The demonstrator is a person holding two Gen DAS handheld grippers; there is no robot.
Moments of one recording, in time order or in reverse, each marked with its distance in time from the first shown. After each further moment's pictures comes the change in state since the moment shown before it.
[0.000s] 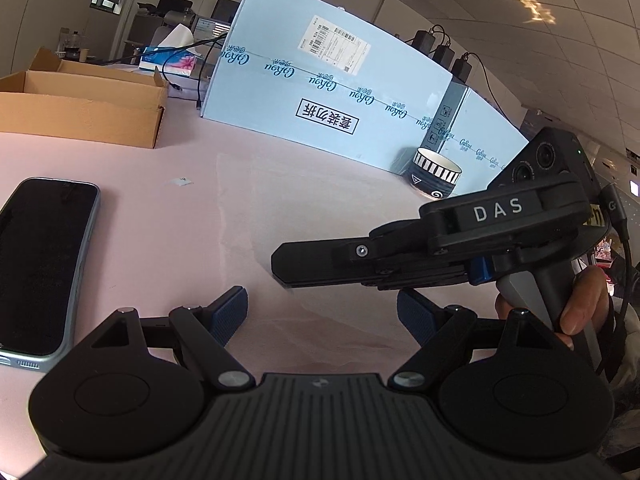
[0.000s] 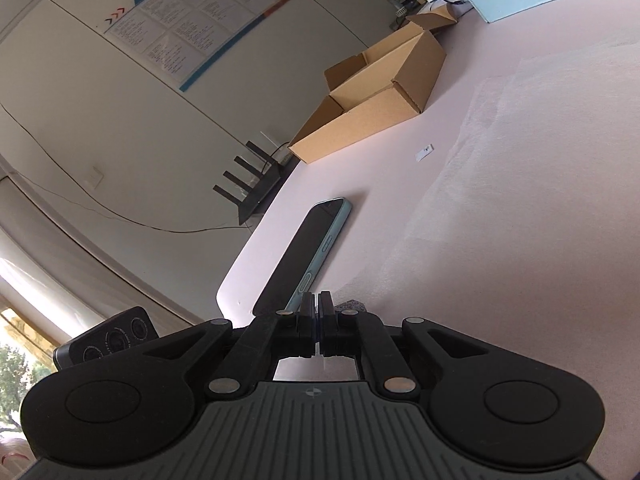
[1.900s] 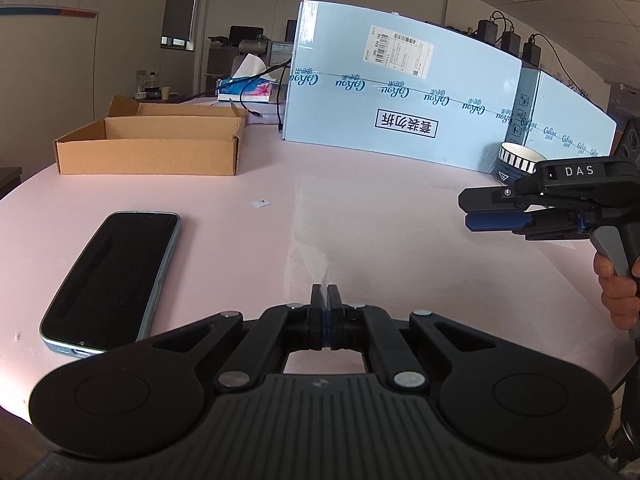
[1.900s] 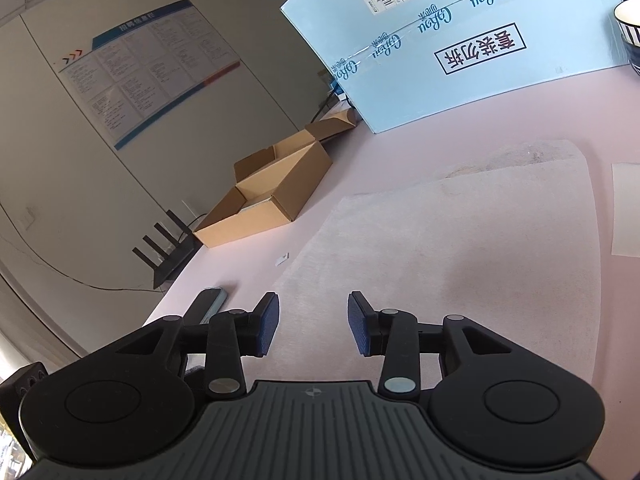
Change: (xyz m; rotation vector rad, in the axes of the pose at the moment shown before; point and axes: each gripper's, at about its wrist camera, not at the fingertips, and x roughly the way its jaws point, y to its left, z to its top) left arm -0.002 -0.034 0.000 0.079 -0.035 0.365; right arm -0.076 -0.054 0.028 -0.069 -0.212 -0.262
